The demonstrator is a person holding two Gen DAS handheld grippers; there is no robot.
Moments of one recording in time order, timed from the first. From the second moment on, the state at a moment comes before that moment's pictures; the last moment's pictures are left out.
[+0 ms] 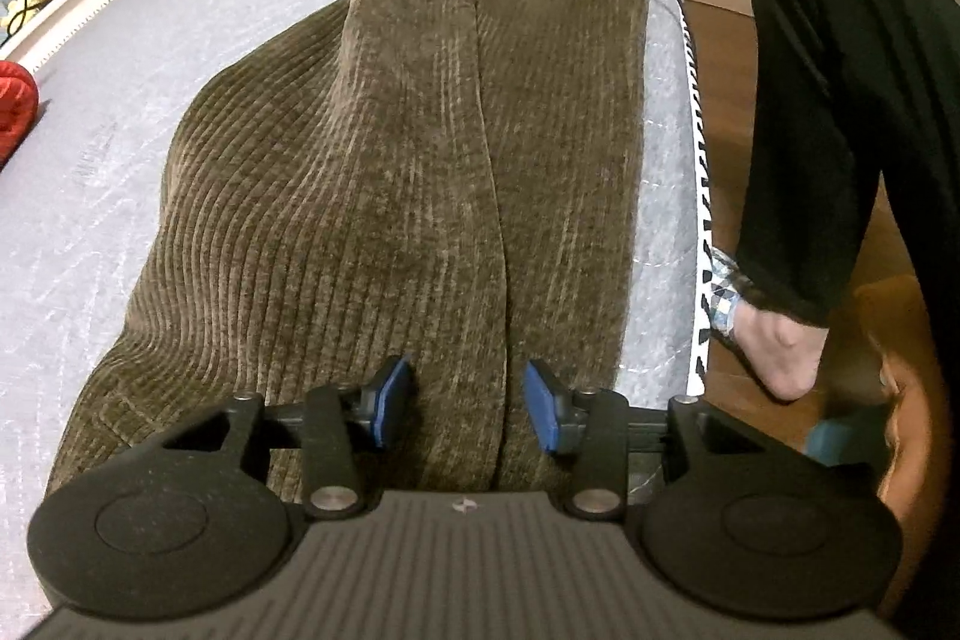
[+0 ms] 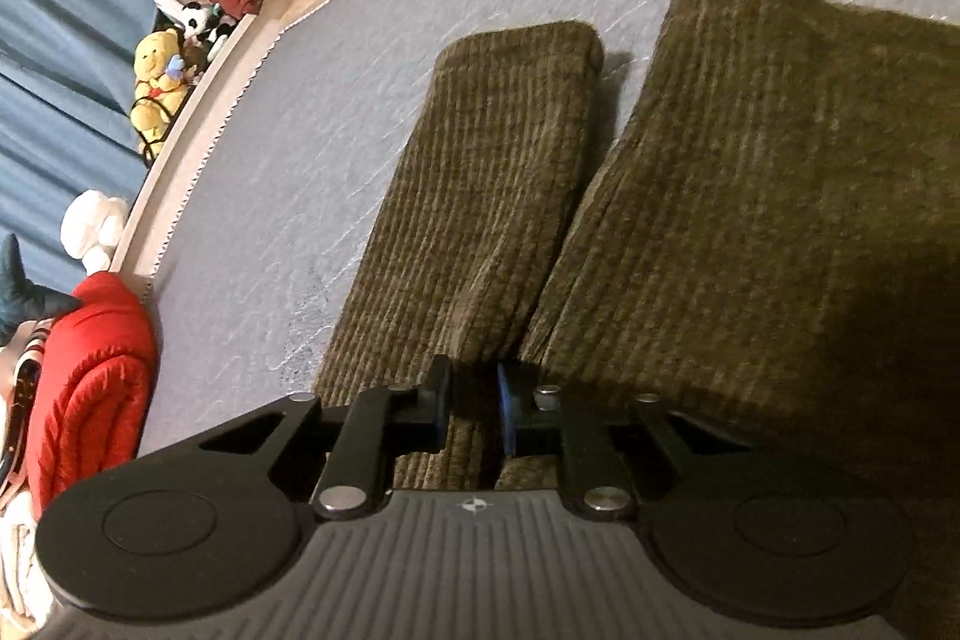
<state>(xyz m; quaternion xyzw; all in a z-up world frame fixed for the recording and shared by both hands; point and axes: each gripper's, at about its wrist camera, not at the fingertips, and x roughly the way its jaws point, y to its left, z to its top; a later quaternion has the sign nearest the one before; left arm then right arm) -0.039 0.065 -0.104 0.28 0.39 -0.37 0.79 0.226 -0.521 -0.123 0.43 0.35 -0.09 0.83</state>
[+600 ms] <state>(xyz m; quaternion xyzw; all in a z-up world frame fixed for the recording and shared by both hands) -0.026 0.091 -0.076 0.25 0.35 -0.33 0.84 0.199 -0.504 -0.055 0.37 0.29 -0.10 0.87</state>
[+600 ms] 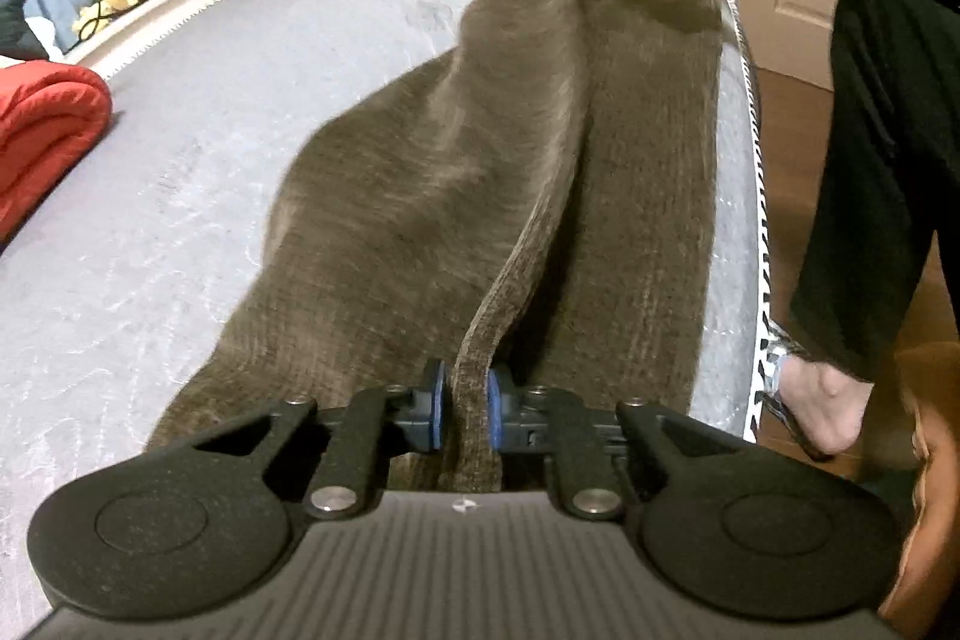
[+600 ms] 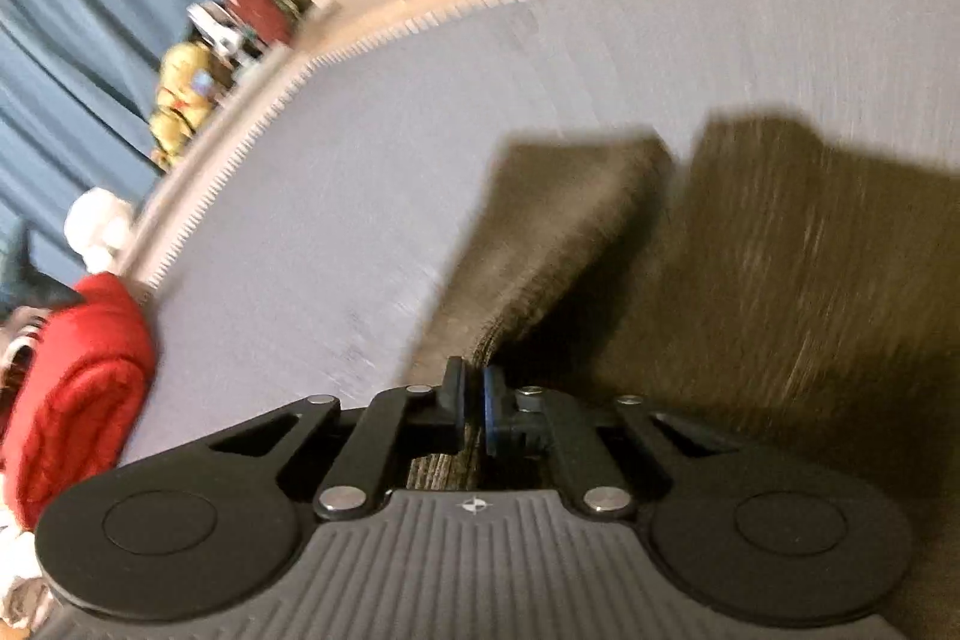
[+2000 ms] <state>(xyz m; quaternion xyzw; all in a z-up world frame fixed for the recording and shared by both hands) -0.025 0.075 -0.051 0.20 0.32 -0.36 0.85 0.086 -0.656 -0.113 0.47 0.30 -0.25 0.79</state>
